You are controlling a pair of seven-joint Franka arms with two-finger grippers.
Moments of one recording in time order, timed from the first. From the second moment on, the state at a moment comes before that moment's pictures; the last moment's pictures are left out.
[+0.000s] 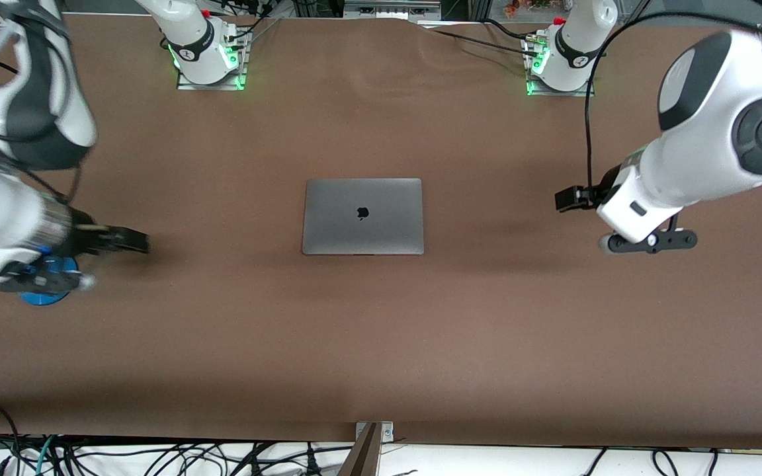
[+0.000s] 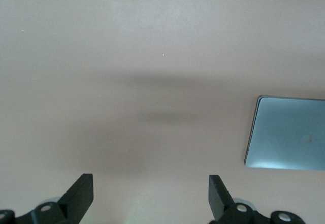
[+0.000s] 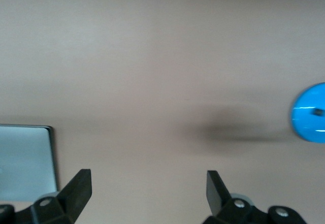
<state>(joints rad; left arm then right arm) -0.06 0.30 -0.22 -1.34 -0.01 1.45 -0.36 -0.03 0.35 0.06 -1.41 0.01 1.71 -0.01</state>
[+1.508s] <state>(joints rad) -0.20 -0.06 0.12 -1.61 -0.03 1.50 -0.07 0.00 -0.07 -0.01 -1.74 -0.02 1.64 -0.04</state>
